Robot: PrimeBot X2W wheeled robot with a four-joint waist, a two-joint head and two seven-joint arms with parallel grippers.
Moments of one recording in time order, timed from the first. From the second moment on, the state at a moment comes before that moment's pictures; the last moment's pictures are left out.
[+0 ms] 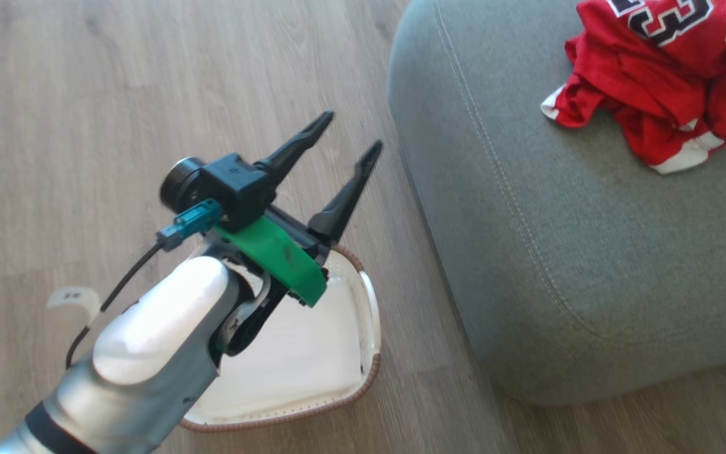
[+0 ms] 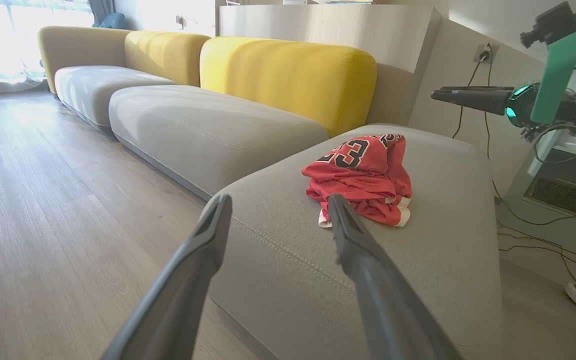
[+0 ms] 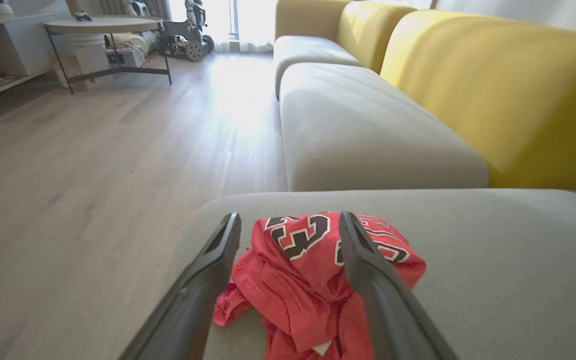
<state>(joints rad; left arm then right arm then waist) -0.67 0.33 -0.87 0.15 -0.64 0.04 -0.19 -0.73 -0.72 0.35 0.48 0.79 0.12 0.02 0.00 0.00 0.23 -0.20</state>
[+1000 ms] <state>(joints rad) -0.31 0.46 -0.68 0.11 -0.70 0.23 -0.25 -0.08 -0.33 -0.02 -0.04 0.49 0.12 -0.04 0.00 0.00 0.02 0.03</state>
